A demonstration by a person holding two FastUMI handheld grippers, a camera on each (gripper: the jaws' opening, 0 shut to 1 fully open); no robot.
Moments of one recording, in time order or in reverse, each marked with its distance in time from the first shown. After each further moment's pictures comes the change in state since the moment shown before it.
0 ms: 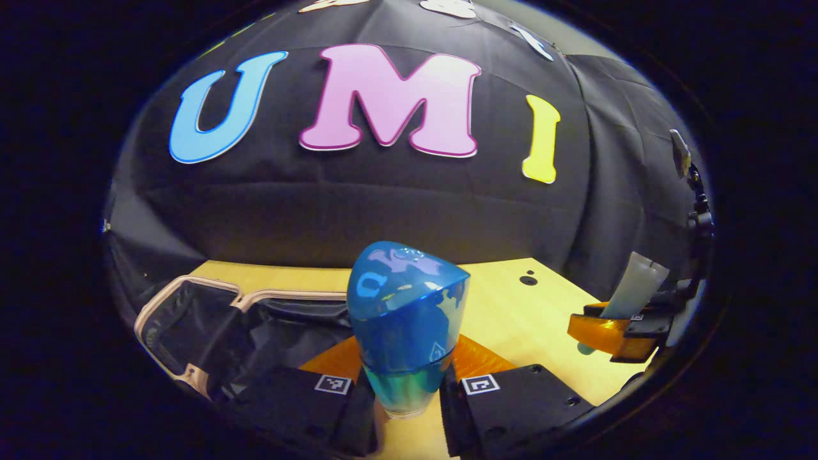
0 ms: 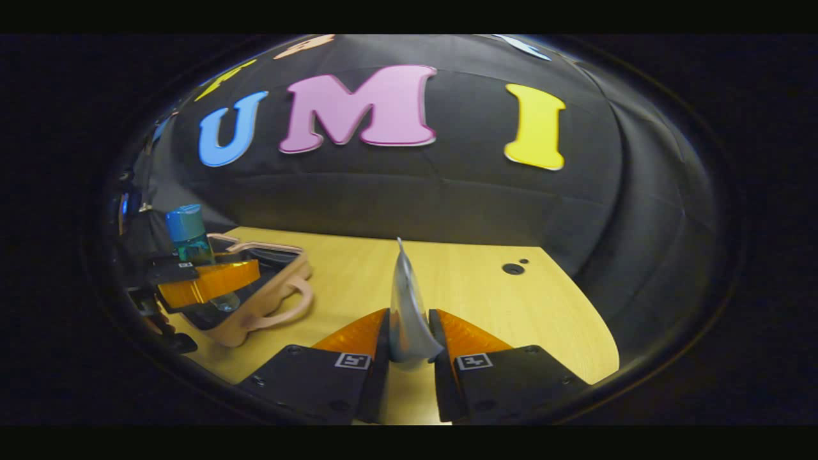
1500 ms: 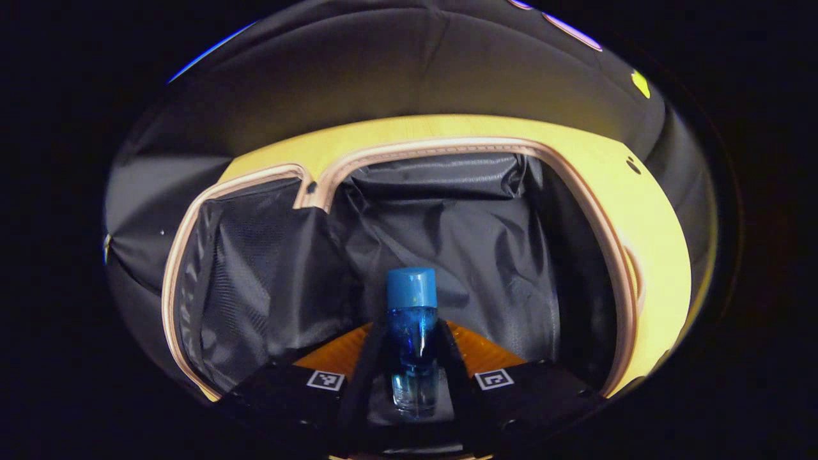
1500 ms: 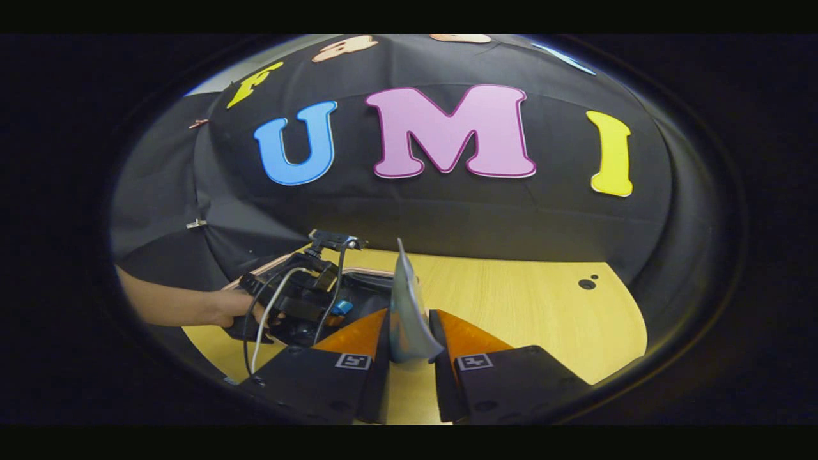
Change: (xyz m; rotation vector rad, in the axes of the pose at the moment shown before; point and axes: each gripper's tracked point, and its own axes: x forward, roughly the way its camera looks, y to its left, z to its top) left arm 0.044 0.164 -0.109 0.028 0.644 0.109; right arm -0.037 0.145 0.065 0.045 0.018 0.194
